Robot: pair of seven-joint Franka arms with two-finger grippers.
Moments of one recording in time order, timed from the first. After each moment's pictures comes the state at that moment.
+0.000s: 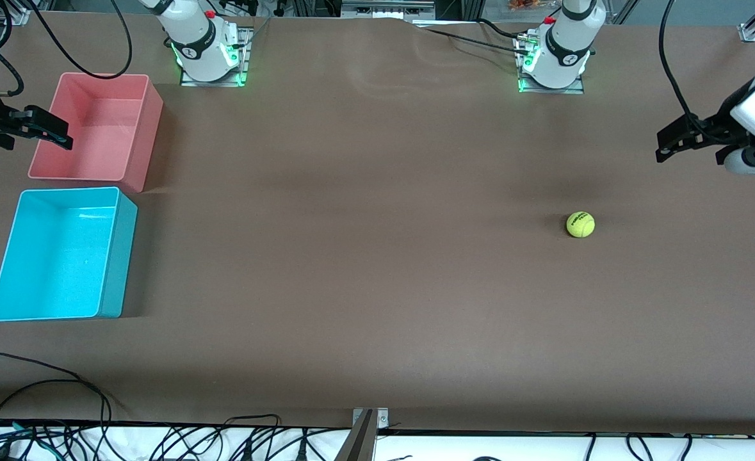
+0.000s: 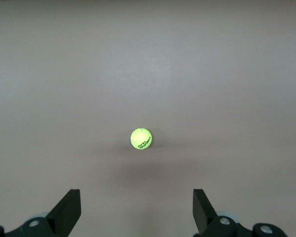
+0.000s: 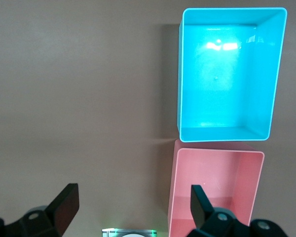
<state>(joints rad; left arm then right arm) -0.07 0.05 0.05 -1.54 0.00 1.53 -0.01 0.00 0.02 -0.01 -1.55 -0.04 1.48 -0.04</state>
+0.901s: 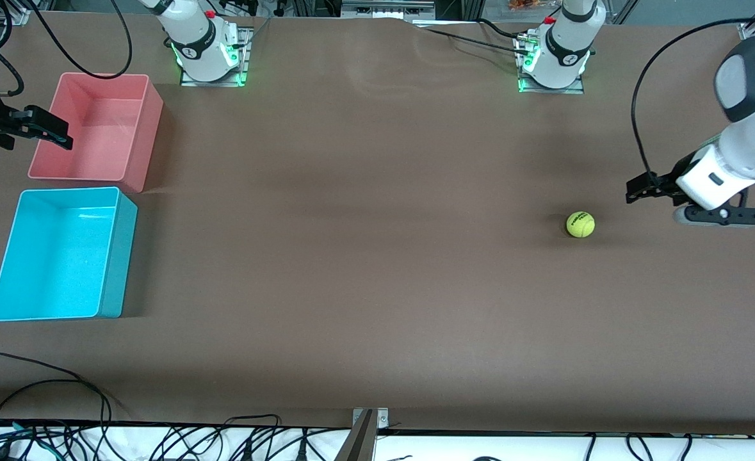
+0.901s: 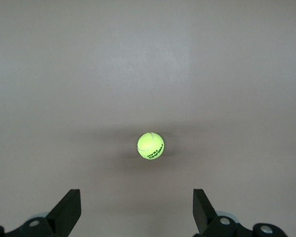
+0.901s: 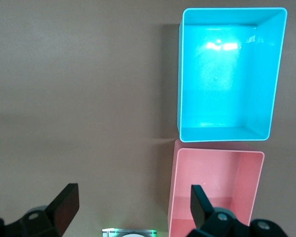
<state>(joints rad) 0.01 0.06 0.03 -1.96 -0.01 1.94 0.07 0.00 0.02 -0.01 -1.55 -0.04 1.48 -0.04</state>
